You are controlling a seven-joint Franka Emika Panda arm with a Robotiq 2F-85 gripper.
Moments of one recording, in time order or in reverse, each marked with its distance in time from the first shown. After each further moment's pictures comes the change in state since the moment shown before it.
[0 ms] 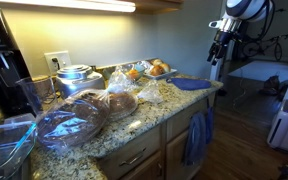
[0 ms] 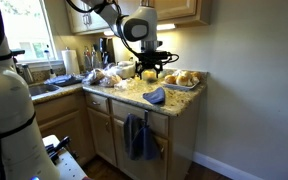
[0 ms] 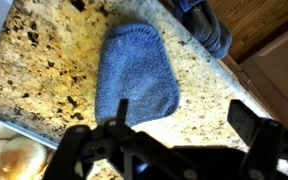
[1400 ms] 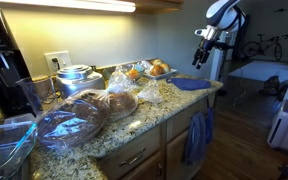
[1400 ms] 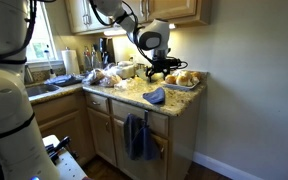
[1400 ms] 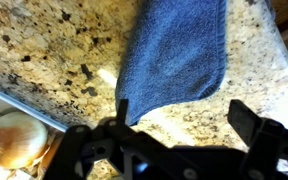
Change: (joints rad) arm -0.115 0.288 0.124 0.284 0.126 0.003 -0.175
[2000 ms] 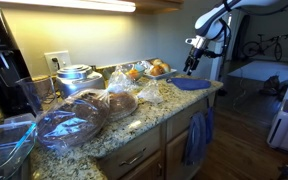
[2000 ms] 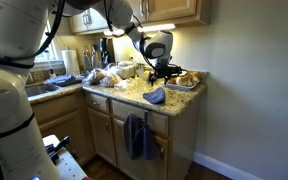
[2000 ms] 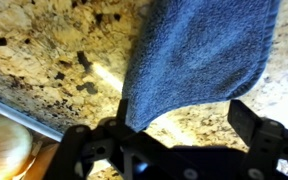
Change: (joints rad) arm -0.036 0.204 0.073 0.186 -0.001 0.002 -0.013
